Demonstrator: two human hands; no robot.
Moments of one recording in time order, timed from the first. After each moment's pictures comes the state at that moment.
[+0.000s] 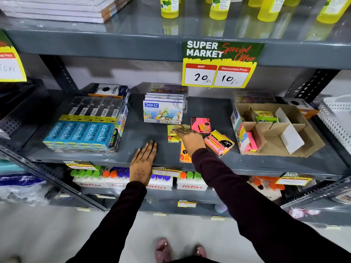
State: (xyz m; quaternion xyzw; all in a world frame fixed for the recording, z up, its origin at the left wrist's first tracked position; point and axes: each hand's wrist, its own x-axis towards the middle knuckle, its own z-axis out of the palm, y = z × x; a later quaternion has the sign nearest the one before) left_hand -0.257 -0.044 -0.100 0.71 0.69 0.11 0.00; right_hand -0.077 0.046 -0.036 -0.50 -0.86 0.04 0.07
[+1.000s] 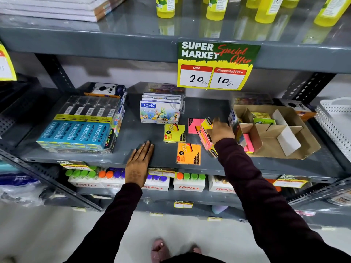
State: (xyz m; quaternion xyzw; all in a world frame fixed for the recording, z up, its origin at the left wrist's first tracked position) left_hand -0.255 -0.044 -0.097 0.71 0.70 0.11 -0.01; right_hand -0.007 0.072 0.004 -0.73 -0.67 0.11 0.08
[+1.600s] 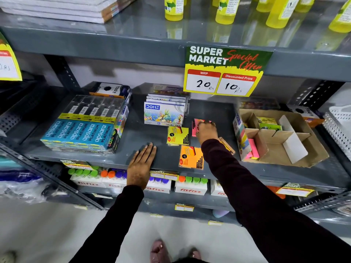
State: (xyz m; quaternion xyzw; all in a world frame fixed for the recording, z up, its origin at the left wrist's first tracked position) left_hand -0.255 -0.043 -0.098 0.71 0.69 0.13 0.01; right_hand -0.051 0.102 -0.026 -0.66 -0.75 0.05 0.03
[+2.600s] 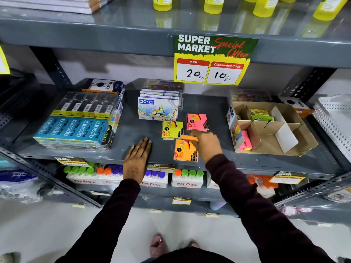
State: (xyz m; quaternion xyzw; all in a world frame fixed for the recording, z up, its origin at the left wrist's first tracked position) left_hand -0.253 -0.045 -0.096 0.71 0.70 0.11 -0.01; right_hand -0.027 0.015 -0.008 -0.60 -0.79 0.08 0.10
